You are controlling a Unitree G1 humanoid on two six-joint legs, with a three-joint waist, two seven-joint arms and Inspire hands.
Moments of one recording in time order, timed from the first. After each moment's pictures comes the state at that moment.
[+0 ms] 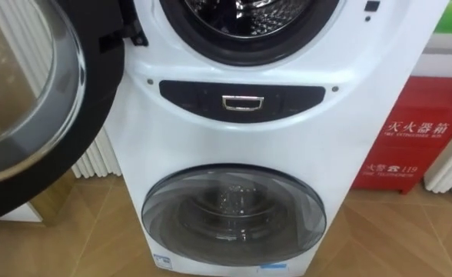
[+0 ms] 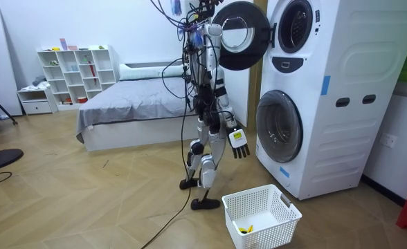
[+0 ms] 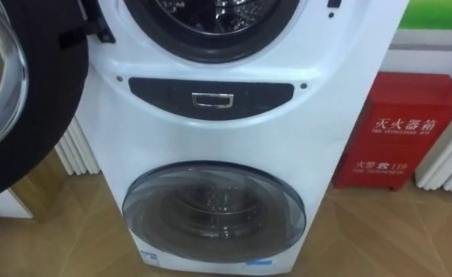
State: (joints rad) left arm 0.13 0.19 0.20 1.14 -0.46 -0.04 0.03; right arm 0.08 -0.22 -0.03 1.20 0.16 -0.05 0.05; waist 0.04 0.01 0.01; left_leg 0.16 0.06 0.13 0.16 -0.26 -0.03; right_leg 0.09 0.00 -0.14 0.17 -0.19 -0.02
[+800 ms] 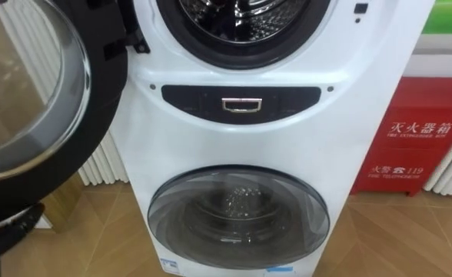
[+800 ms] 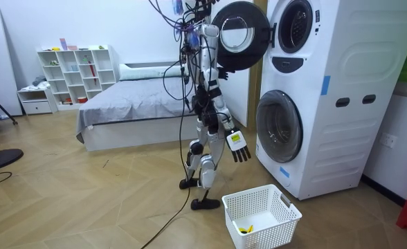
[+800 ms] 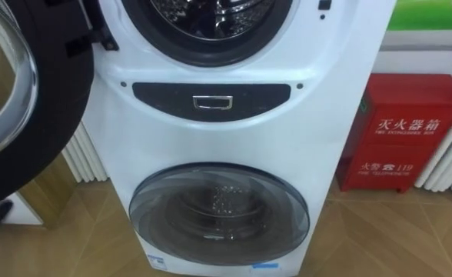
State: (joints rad) left arm 0.05 0.36 0.40 0.32 -0.73 -0.03 0.16; right arm 0.17 -0.26 -0.14 1.11 0.07 -0.06 0.05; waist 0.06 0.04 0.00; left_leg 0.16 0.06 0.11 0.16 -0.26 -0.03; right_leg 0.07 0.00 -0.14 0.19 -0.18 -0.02
